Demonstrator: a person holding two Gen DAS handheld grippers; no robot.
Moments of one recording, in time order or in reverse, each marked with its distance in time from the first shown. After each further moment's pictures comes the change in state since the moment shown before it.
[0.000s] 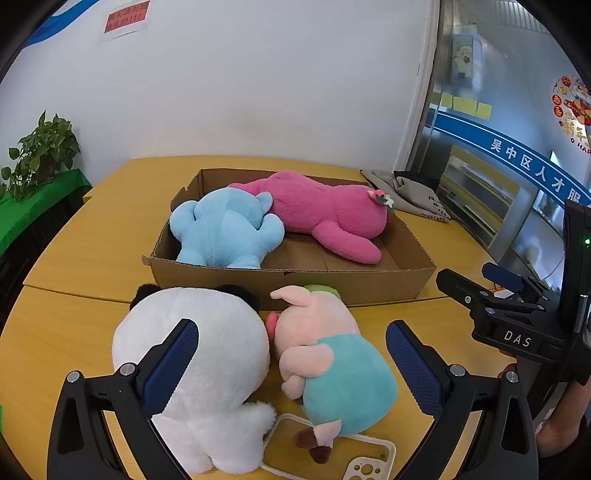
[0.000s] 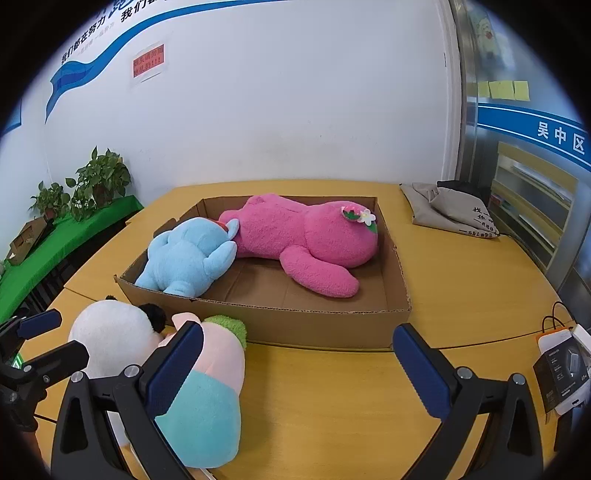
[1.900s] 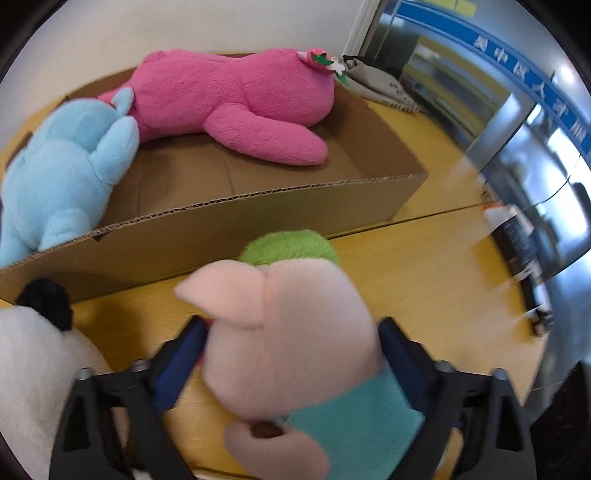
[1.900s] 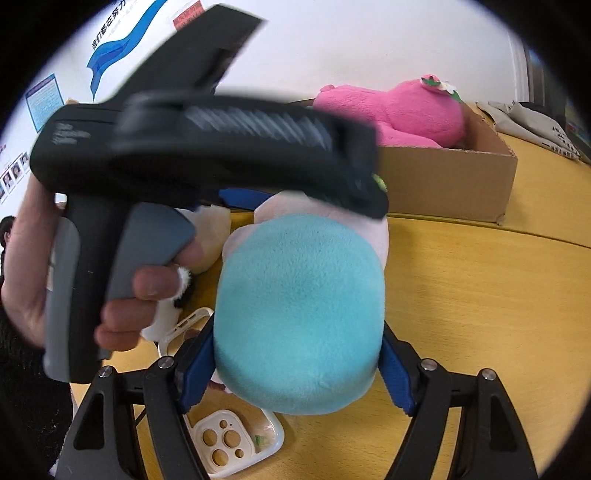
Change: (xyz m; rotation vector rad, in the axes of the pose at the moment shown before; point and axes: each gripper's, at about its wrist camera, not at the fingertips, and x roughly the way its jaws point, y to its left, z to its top) left arm 0.165 -0.084 0.000 0.134 0.435 -0.184; right arm 0.026 0.014 -0.106 0.005 0.227 0.345
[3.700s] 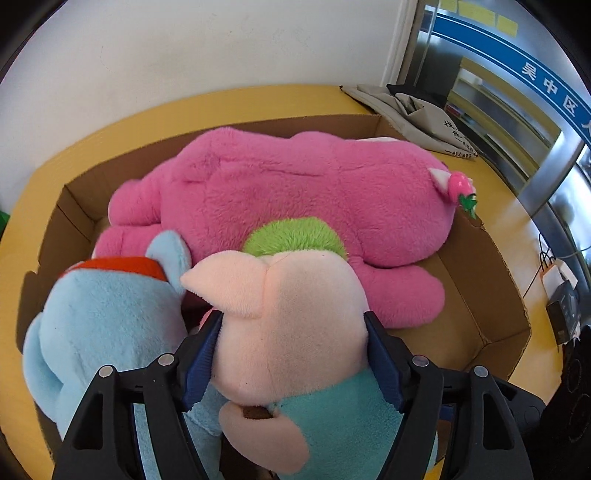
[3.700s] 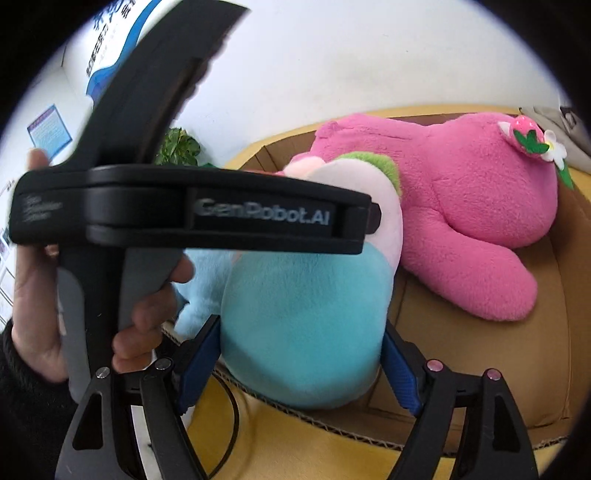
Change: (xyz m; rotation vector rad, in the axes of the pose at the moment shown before) left arm 0.044 0.085 0.163 0.053 -0.054 0.128; right arm 0.139 -0.050 0.172 0.043 0.002 0.130
